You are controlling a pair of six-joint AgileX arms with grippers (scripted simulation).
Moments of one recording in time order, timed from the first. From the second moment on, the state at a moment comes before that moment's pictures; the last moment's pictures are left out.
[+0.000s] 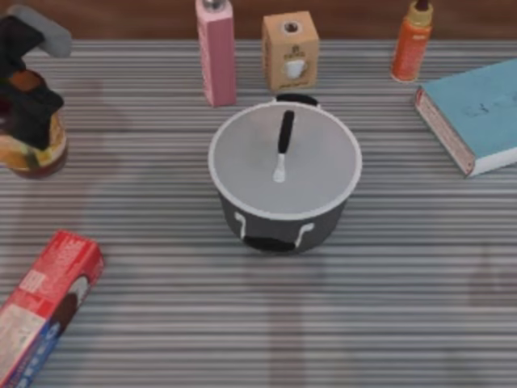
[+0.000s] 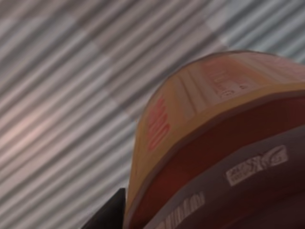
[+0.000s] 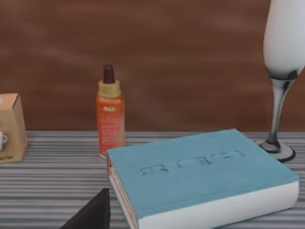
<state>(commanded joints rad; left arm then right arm) -0.01 2.06 1.83 -1.29 0.06 0.69 0.00 0.00 0.00 0.00 0.00 0.00</state>
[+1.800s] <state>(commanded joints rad) -0.30 2.13 1.58 -0.93 -0.03 -0.29 0.00 0.00 0.00 0.00 0.00 0.00</state>
